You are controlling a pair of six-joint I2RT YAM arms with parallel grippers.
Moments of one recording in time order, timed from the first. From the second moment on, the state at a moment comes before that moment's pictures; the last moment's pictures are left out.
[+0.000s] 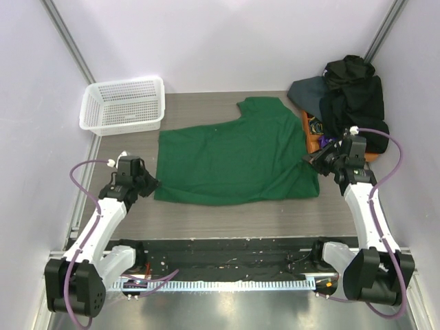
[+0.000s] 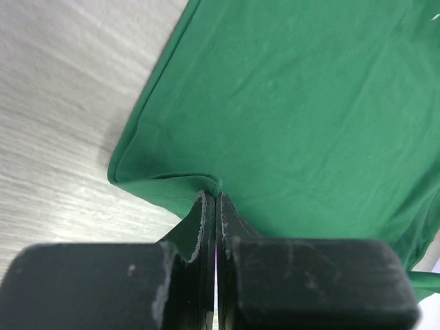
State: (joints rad) left arm -0.12 0.96 0.60 -0.47 0.00 -0.87; right arm -0.15 1.02 0.77 -0.41 -0.32 0.72
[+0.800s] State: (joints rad) left arm -0.05 1.16 0.69 -0.36 -0.01 -0.89; right arm -0.12 1.40 1.10 -0.37 -0.30 0.65
